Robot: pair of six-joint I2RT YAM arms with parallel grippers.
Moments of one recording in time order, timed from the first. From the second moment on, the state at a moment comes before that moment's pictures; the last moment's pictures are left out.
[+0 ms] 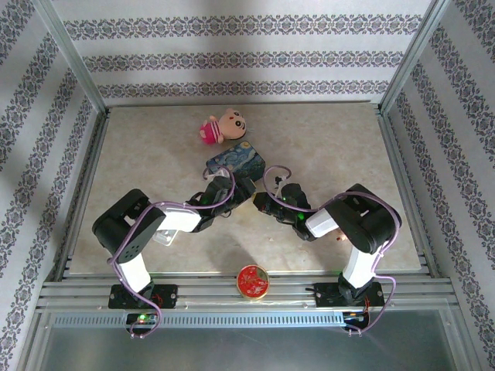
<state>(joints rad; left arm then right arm) -0.69 1.76 0.71 0.53 -0.03 -1.18 0.60 1.79 0.47 0.89 -0.28 1.00</state>
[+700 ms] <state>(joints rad) -0.69 1.86 0.71 0.67 -0.05 -1.19 0.60 1.84 0.47 0.98 -0.31 1.05</state>
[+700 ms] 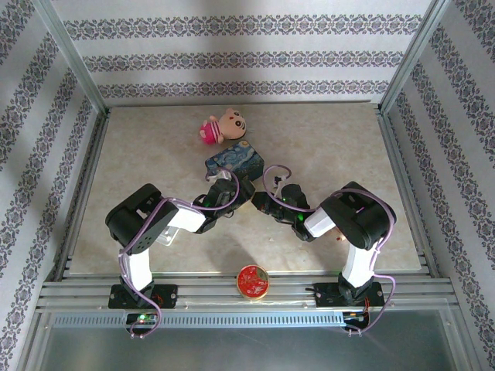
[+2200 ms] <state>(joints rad) -0.69 1.63 0.70 0.28 0.05 -1.19 0.72 1.38 0.44 0.39 -0.03 0.69</state>
